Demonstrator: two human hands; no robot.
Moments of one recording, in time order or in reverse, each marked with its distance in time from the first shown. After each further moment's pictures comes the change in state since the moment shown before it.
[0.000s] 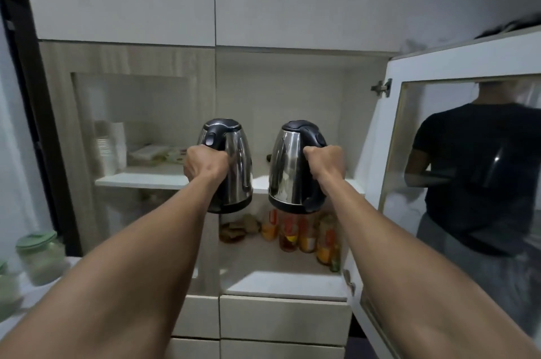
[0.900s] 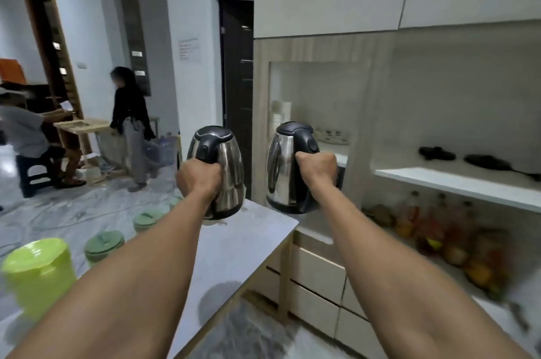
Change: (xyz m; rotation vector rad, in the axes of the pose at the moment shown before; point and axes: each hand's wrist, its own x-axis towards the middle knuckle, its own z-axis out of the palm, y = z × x) left_hand -0.005 -0.194 -0.334 0.176 0.486 -0.214; right_hand -0.281 -0.092 0.225 0.083 -0.494 -0.040
